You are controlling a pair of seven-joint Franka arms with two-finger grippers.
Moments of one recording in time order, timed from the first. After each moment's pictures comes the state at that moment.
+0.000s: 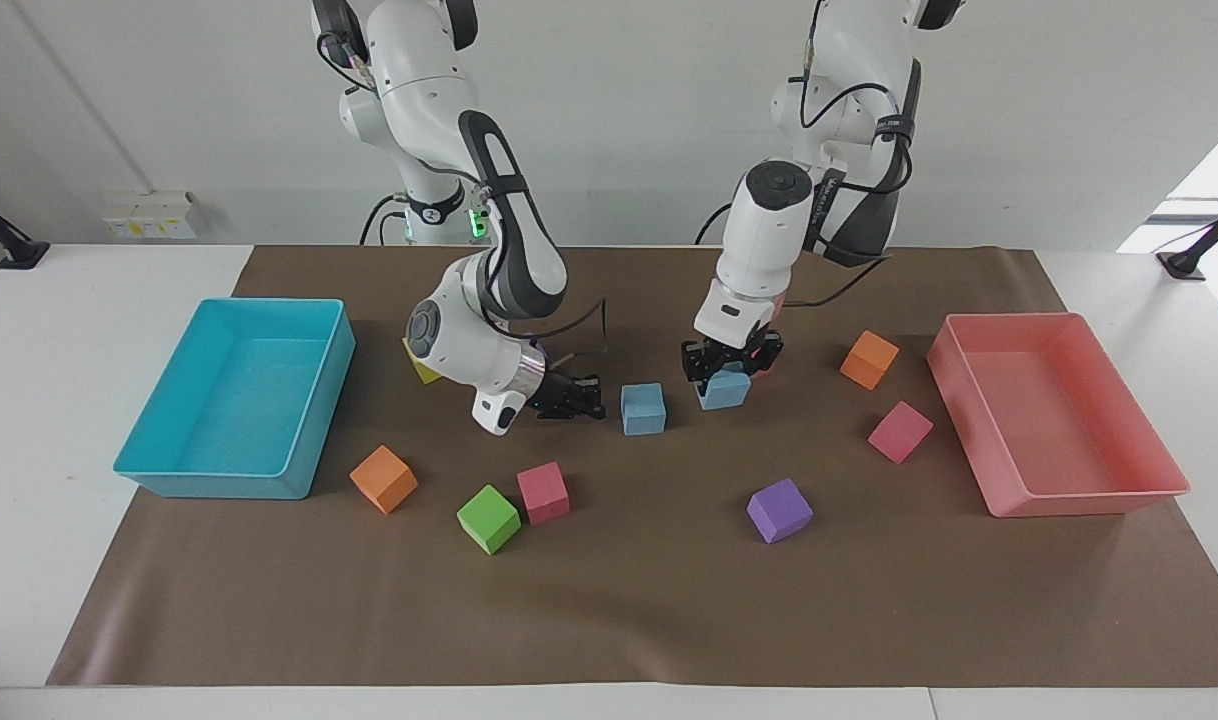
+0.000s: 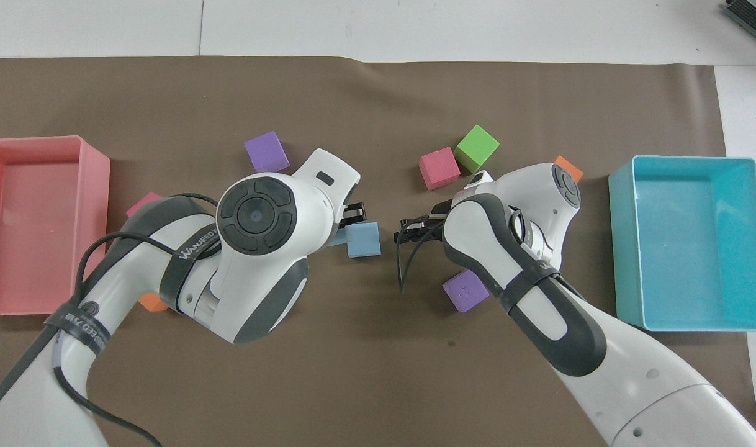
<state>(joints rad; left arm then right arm) -0.37 0.19 -0.26 -1.84 0.05 2.21 -0.76 0.38 0.43 -0.02 -1.91 0.91 2.25 -0.32</state>
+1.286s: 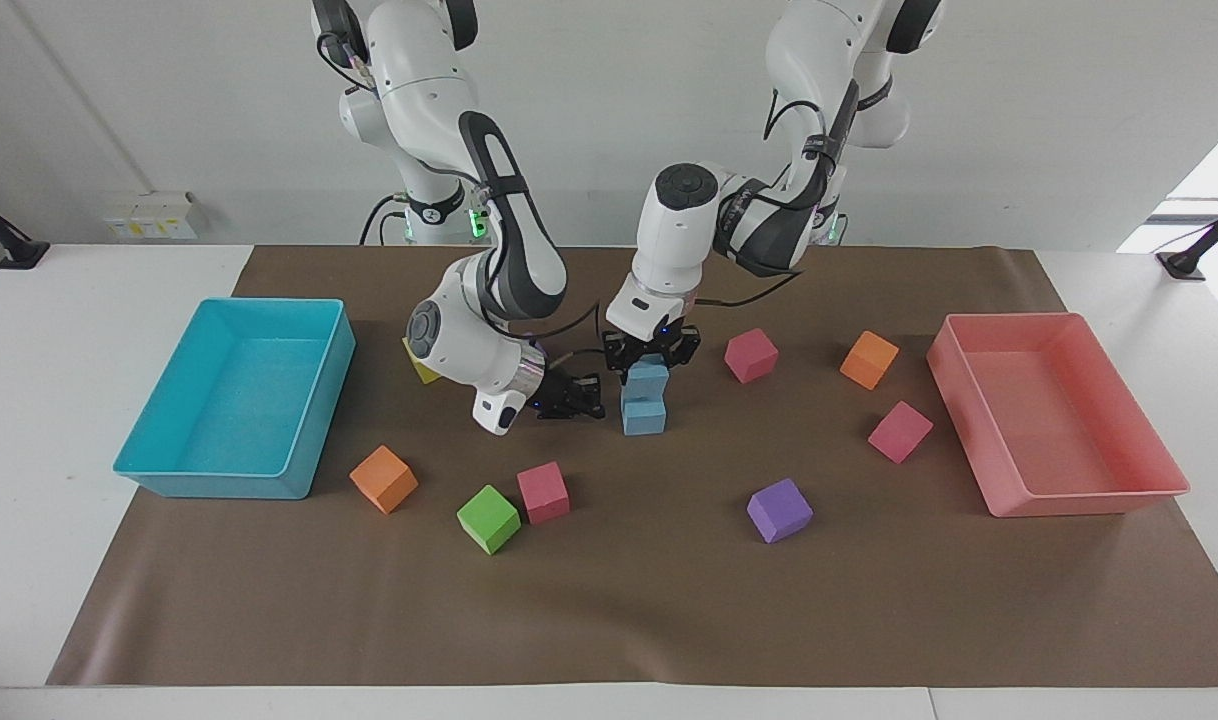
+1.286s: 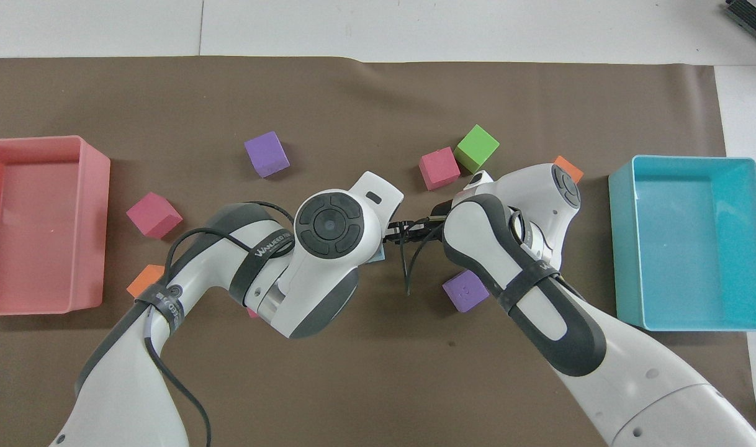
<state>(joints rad) -0.46 0.33 -0.25 -1.80 0.06 2.24 -0.84 0.38 0.43 -0.02 -1.91 0.91 2.25 -0.35</state>
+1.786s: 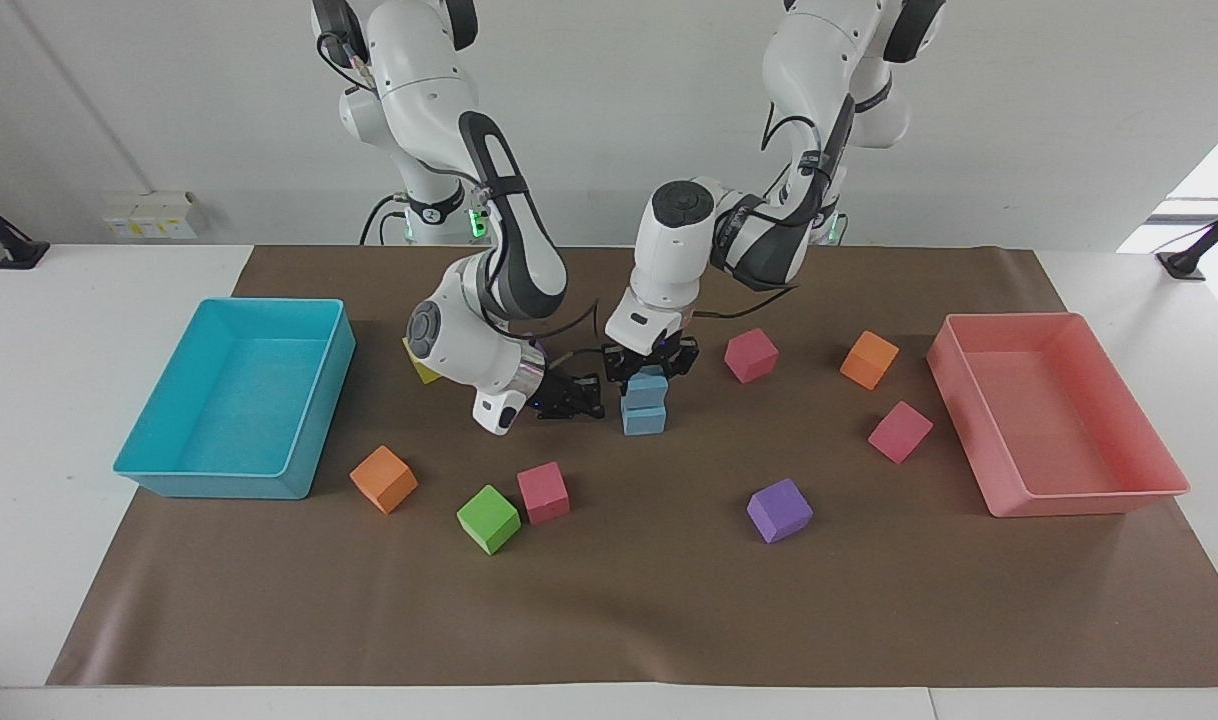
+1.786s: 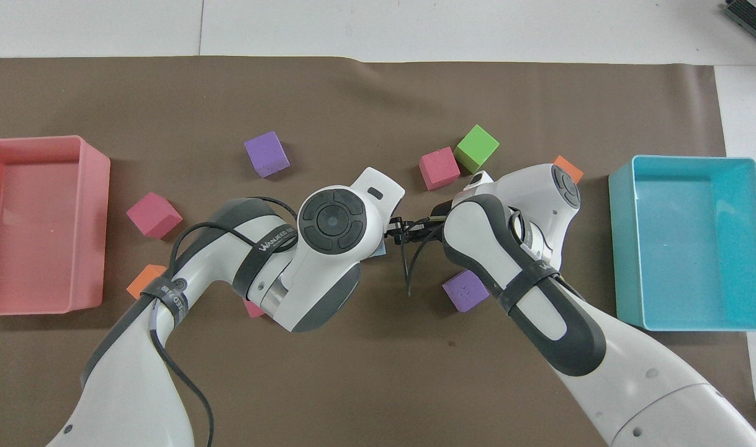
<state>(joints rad) -0.46 0.35 -0.25 -1.78 0.09 2.25 -0.85 0.38 0.43 -0.02 -1.91 0.91 2.25 -0.35</state>
